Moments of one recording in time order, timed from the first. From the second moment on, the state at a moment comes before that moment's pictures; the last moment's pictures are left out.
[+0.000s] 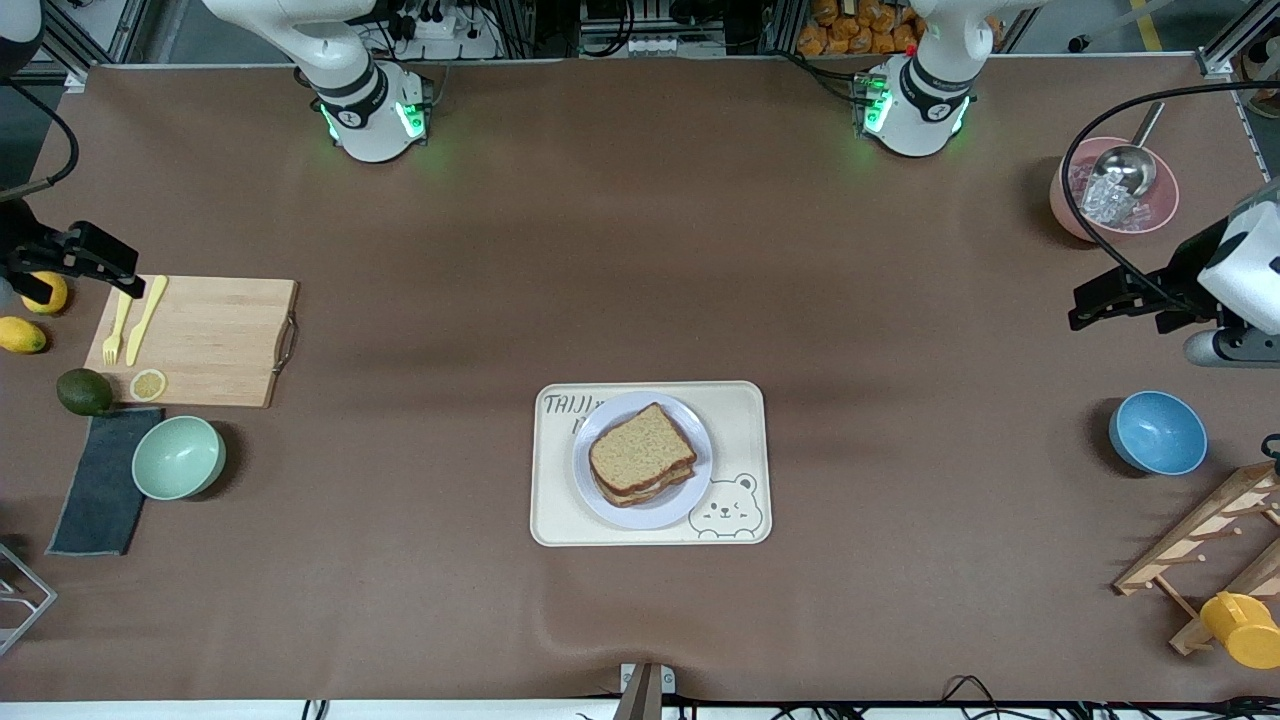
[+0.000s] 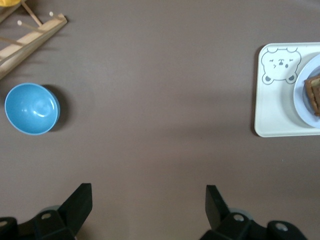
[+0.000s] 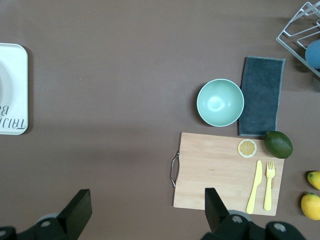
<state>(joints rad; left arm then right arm) 0.16 0.16 -0.22 -1.44 -0.01 1.56 -0.04 0.06 0.00 -0.11 -1.60 -0.02 1.65 -0.12</state>
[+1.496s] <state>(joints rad) -0.09 -0.03 0.07 -1.57 -0.01 1.53 -0.09 0.06 0.00 -0.11 -1.60 -0.02 1.65 -0.12</state>
